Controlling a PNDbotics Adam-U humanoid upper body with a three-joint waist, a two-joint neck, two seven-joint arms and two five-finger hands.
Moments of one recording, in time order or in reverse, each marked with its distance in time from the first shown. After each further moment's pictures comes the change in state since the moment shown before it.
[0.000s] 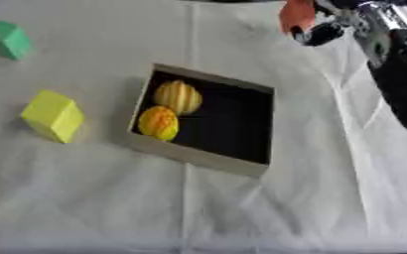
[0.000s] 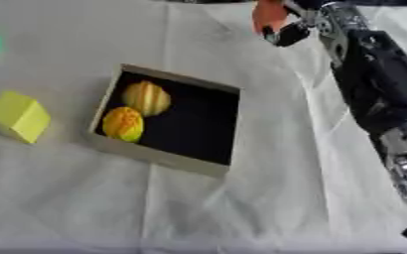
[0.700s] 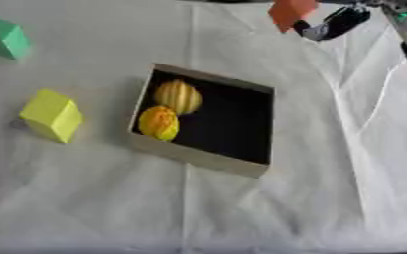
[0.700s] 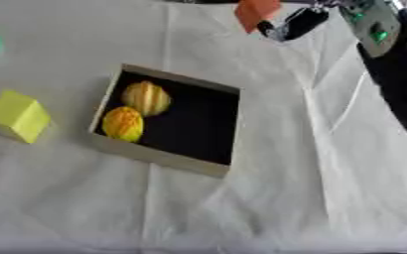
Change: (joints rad) left arm 0.011 0.020 0.000 0.000 -0.008 0.004 0.005; right arm 0.121 -0.143 0.203 -0.373 -0.468 -0.120 0.237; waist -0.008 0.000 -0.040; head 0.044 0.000
